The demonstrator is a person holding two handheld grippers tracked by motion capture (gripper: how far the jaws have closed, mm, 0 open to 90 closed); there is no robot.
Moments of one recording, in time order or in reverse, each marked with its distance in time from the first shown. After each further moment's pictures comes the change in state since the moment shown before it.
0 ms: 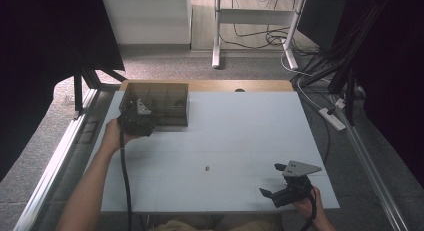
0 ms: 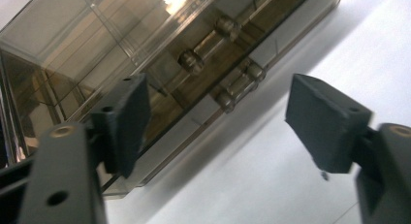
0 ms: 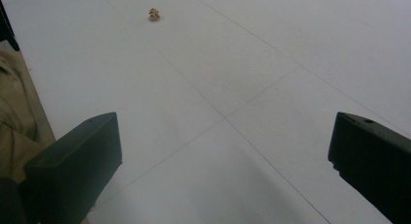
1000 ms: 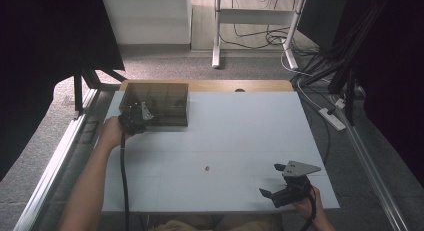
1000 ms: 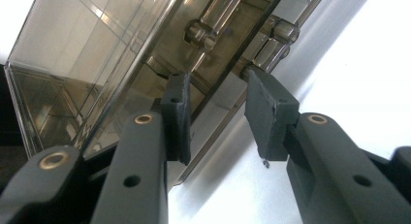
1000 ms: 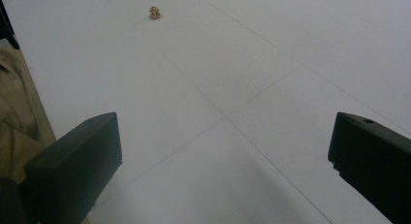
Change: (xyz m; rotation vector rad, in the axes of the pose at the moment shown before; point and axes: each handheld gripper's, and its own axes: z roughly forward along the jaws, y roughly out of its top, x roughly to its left) left arm 0.003 -0.004 0.016 0.071 0.057 0.205; right arm 0.000 0.000 0.001 0.007 0.002 -0.003
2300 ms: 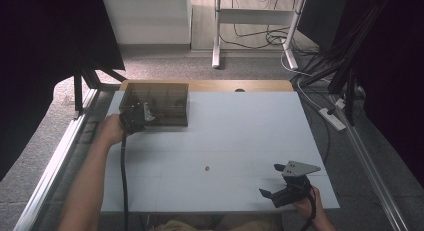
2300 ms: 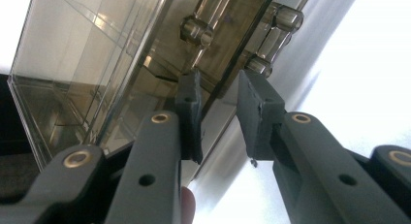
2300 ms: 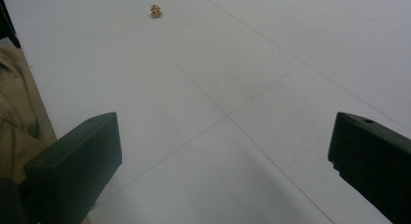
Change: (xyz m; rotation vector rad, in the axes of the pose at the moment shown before) left arm 0.002 0.004 0.001 0.045 0.004 0.103; right arm 0.000 0.000 0.001 0.004 0.006 0.001
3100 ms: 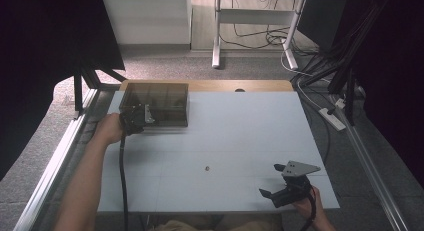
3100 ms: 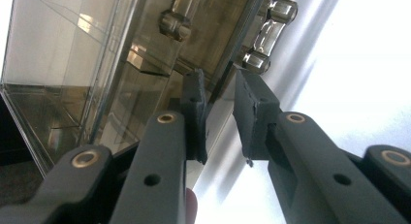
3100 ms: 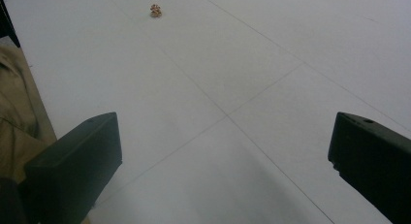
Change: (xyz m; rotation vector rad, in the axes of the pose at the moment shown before) left arm -0.001 0.000 -0.006 0.031 -0.035 0.081; right arm 0.000 0.000 0.000 0.002 0.000 -0.001
